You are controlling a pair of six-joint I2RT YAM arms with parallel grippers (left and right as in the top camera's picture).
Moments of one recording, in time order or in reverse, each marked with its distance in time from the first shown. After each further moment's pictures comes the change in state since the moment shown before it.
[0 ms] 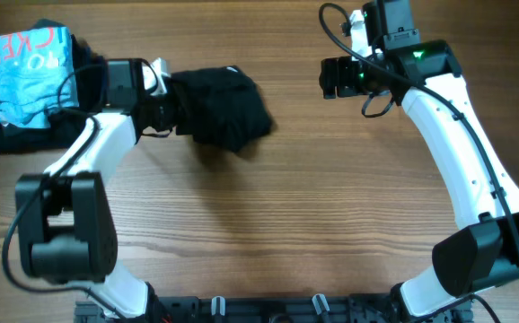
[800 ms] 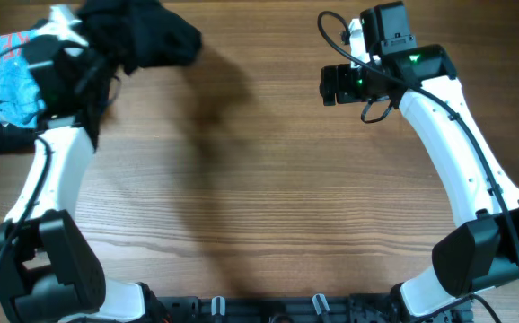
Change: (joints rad) left arm 0.217 -0.154 -0.011 0.613 -0.041 -0.463; right arm 0.001 0.000 -0.054 0.005 0.002 0.001
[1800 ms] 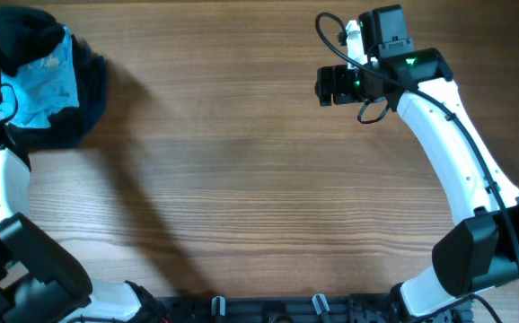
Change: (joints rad) left arm 0.382 0.016 0.004 0.259 -0.158 -0.117; right arm 0.000 0.000 -0.034 0.062 -0.038 0.000
